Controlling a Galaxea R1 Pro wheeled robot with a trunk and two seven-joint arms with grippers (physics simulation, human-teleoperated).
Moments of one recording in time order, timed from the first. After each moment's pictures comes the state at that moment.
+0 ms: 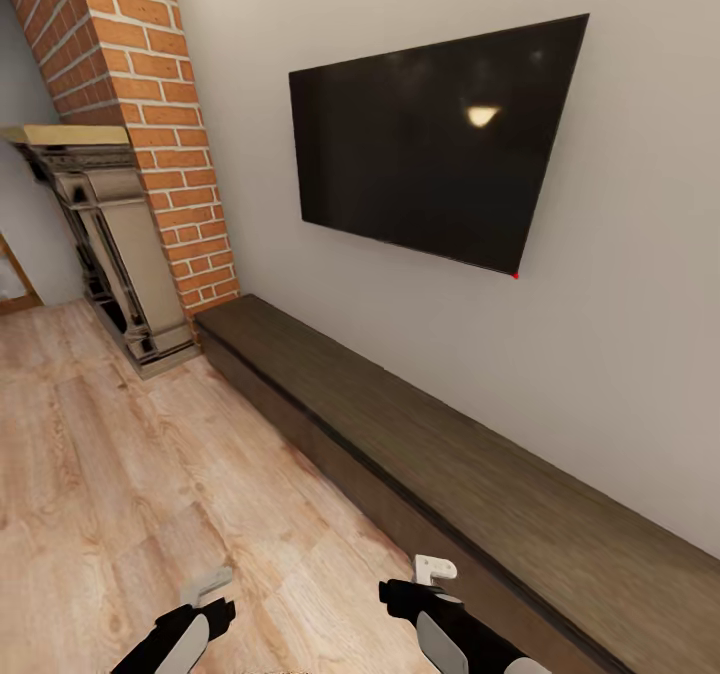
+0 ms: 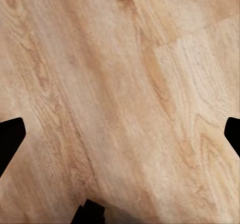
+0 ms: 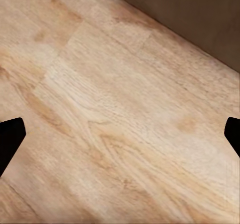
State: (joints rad) left arm -0.38 0.10 -0.24 -0.61 0.68 0.31 0.43; right arm -0.53 0.12 0.67 -0.37 -0.82 0.10 -0.22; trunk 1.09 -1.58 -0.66
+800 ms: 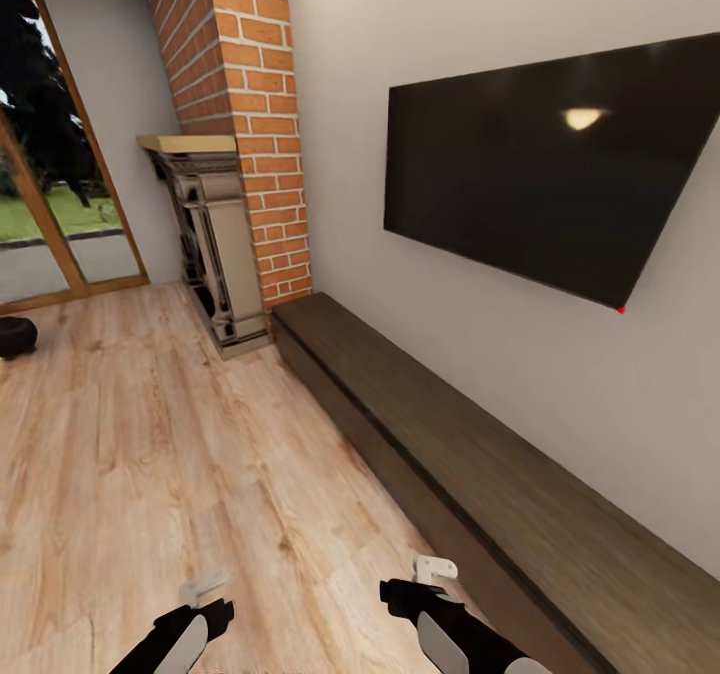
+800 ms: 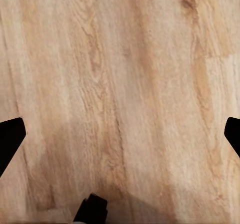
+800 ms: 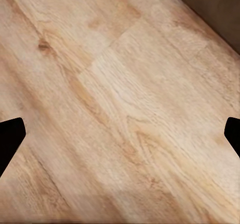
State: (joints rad) left arm -0.38 0.10 -0.24 -0.61 0.68 0.30 0.42; right arm -0.54 0.12 0.67 -0.37 -0.82 0.09 -0.22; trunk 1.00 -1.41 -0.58
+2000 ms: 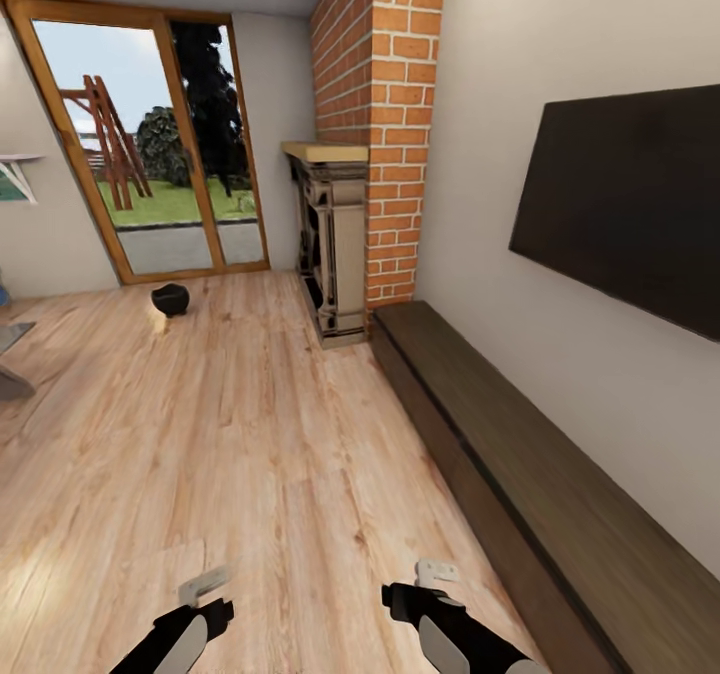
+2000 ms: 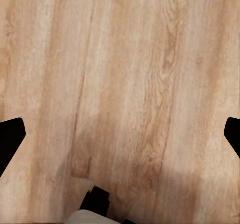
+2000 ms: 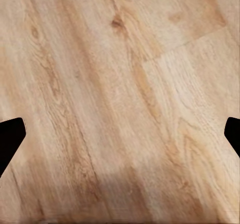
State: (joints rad) left arm -0.38 0.10 -0.24 -0.61 0.68 0.30 0.42; right arm -0.53 0.12 0.68 -0.35 -0.82 0.09 -0.22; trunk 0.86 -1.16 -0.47
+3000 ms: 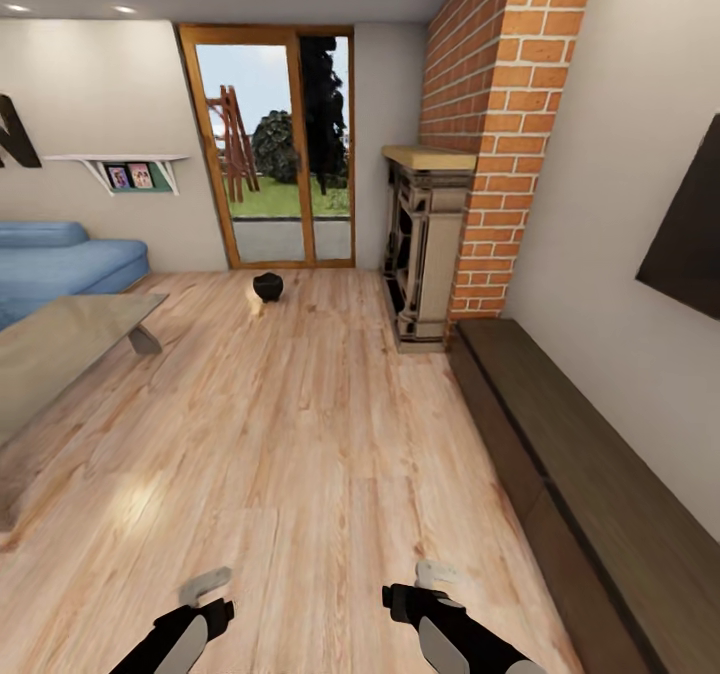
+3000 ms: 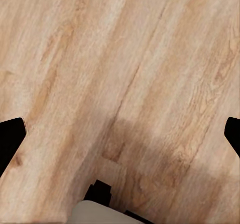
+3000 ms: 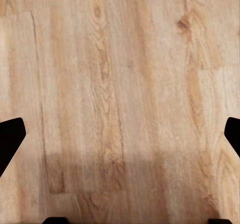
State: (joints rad) left arm -0.38 0.10 -0.24 -0.61 0.68 0.30 0.42; right arm -0.53 0.12 0.68 -0.34 -0.81 0.08 -0.22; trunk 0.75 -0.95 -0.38
